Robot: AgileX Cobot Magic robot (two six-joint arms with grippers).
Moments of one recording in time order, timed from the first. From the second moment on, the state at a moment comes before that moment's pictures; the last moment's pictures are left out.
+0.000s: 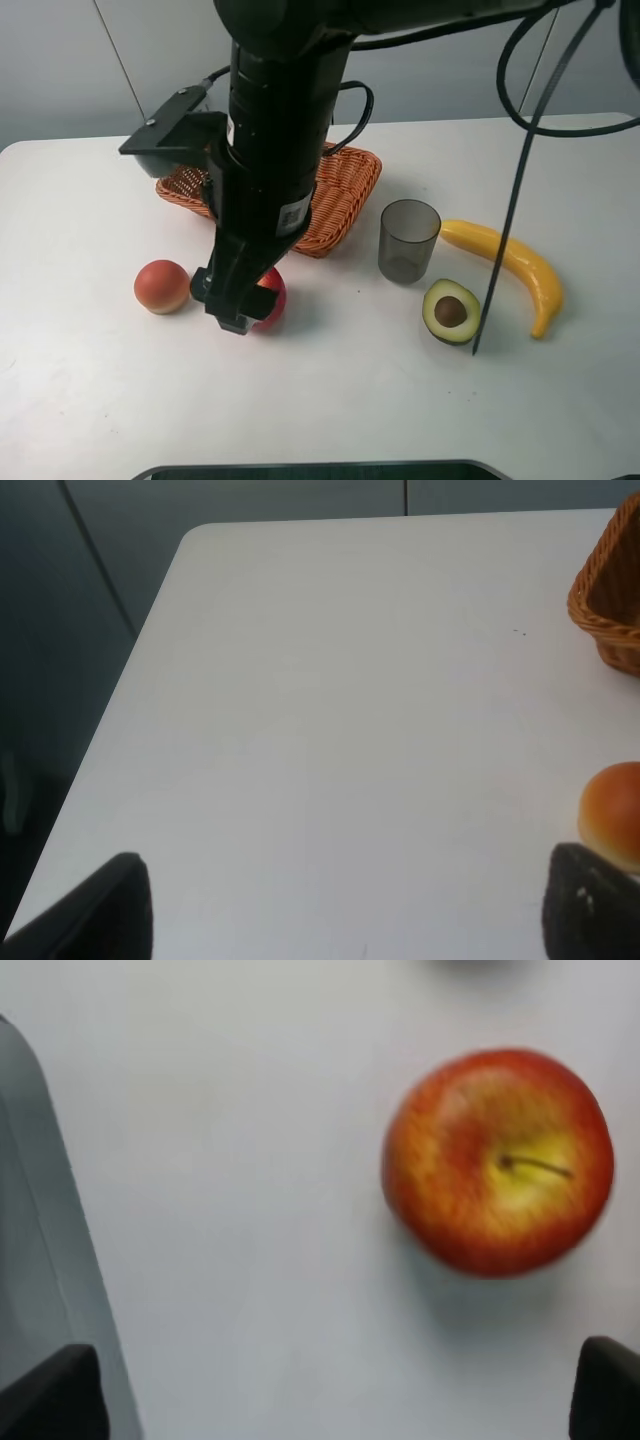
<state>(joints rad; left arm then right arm) 0.07 0.00 -0.51 0.15 1.08 -0.05 1.01 1.86 -1.41 0.17 1.04 -0.40</state>
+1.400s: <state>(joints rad) 0.07 0.00 -0.51 0.15 1.08 -0.05 1.02 2.14 -1.54 0.04 0.90 -0.58</state>
